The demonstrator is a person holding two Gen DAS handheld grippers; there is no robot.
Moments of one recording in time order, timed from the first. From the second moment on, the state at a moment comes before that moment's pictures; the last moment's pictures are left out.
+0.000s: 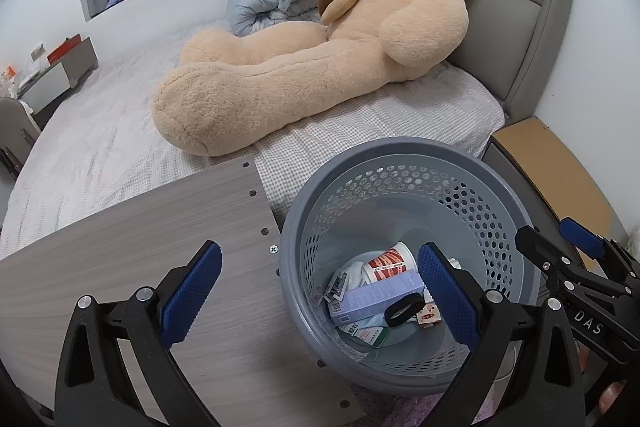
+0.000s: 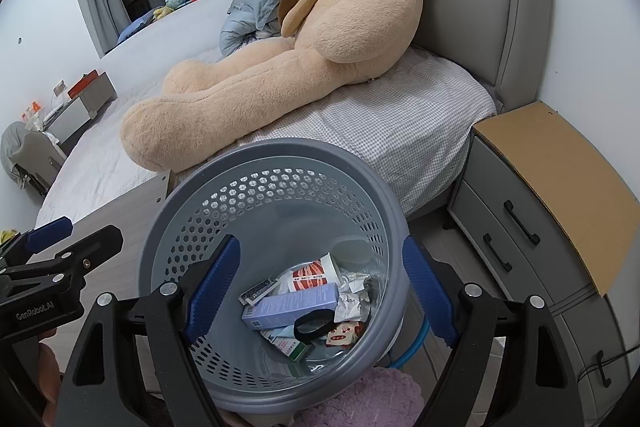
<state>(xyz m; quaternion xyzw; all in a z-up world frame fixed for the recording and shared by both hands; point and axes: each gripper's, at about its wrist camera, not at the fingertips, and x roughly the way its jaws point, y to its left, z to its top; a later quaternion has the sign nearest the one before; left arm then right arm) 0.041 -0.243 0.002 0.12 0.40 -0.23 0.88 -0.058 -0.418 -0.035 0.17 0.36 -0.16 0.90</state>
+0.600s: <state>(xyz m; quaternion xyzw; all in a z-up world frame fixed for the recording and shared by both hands) 0.041 -0.244 0.002 0.12 0.40 -0.22 0.88 -0.058 -0.418 -0.035 0.17 0.36 -0.16 0.90</state>
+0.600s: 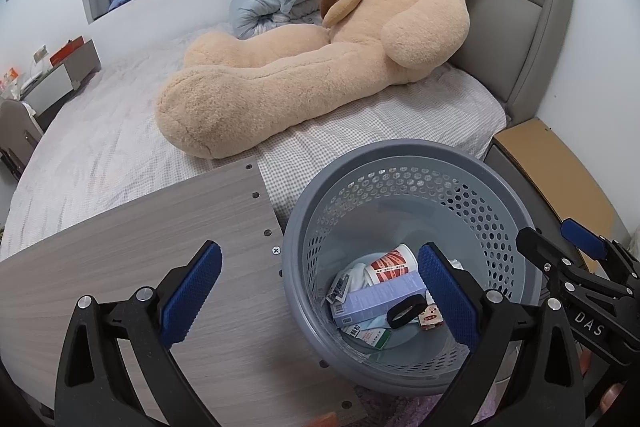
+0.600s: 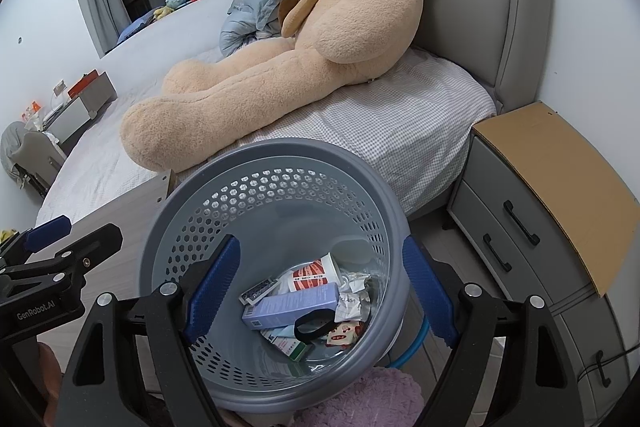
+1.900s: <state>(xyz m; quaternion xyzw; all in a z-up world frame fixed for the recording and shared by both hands) 0.039 -0.244 0.001 0.12 0.40 -0.22 0.88 -0.058 -0.415 -0.034 0.17 0.36 -0.15 0.90</state>
